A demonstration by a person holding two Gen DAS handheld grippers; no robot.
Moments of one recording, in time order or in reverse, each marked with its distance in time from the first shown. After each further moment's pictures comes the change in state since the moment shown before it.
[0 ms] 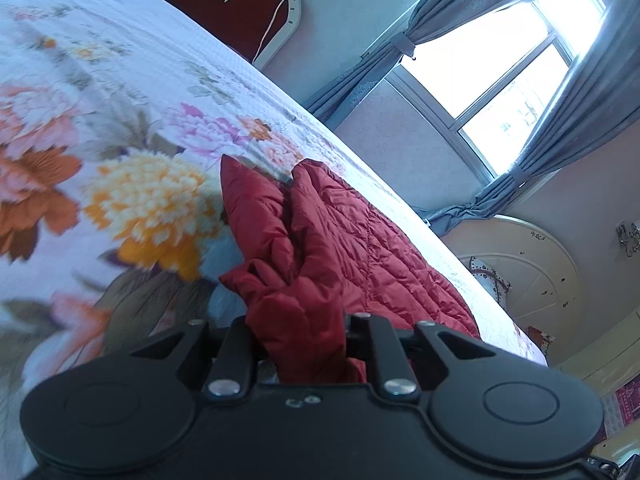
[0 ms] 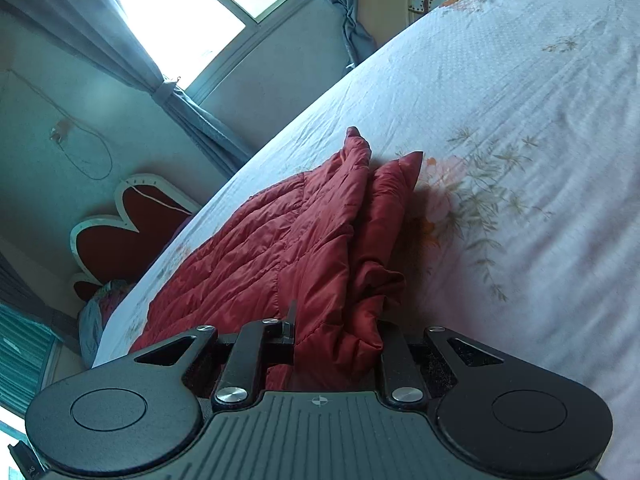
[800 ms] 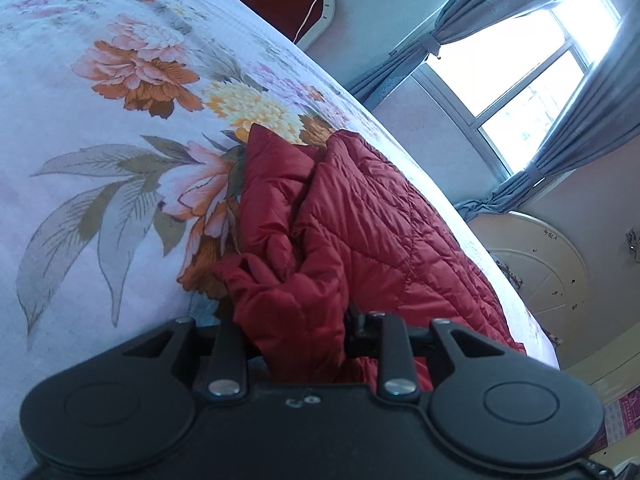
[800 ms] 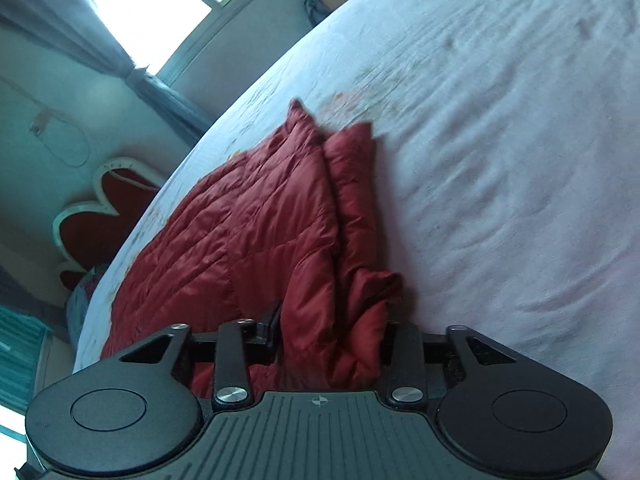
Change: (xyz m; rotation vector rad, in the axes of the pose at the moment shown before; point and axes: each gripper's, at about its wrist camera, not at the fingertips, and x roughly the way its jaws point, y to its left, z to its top) left arm -0.049 0.042 -0.070 -0.055 0.004 0.045; right arm -0.053 -0.049 -0.045 0.056 0.032 -0.099
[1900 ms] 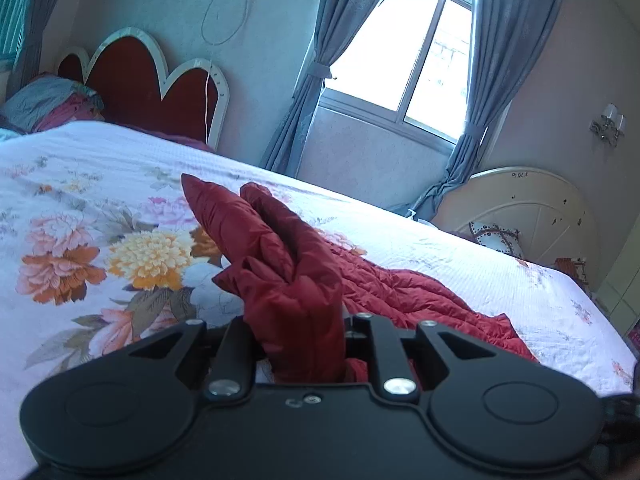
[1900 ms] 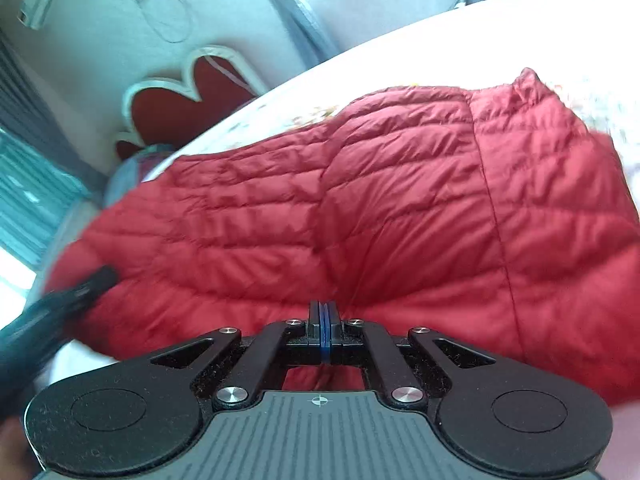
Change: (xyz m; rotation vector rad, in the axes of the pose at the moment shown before) left arm -0.057 -0.131 -0.004 0.472 -0.167 0.022; right arm 0.021 0.115 -0.045 -0.358 0.242 0.208
